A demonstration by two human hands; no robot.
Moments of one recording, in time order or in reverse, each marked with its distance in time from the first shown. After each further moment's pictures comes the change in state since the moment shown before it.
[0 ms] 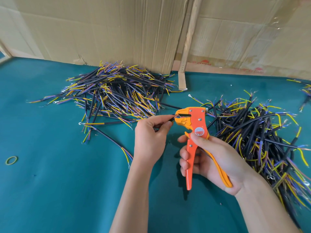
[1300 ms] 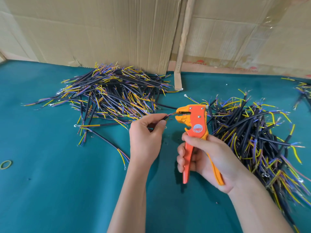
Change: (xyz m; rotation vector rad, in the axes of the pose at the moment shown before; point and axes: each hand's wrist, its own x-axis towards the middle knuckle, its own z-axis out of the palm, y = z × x) left_hand 0.001 0.000 0.003 -0.005 0.078 0.006; right_hand -0.003 -0.003 0.008 -0.017 0.093 -0.067
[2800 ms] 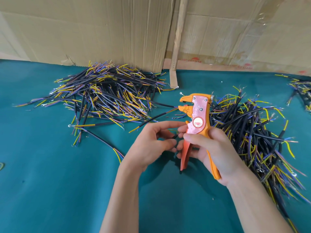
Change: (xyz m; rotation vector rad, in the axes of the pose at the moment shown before) left_hand -0.009 0.013 -0.008 -0.161 -0.614 -0.170; right_hand 0.003 -0.001 -0.011 -0.159 0.097 -0.246
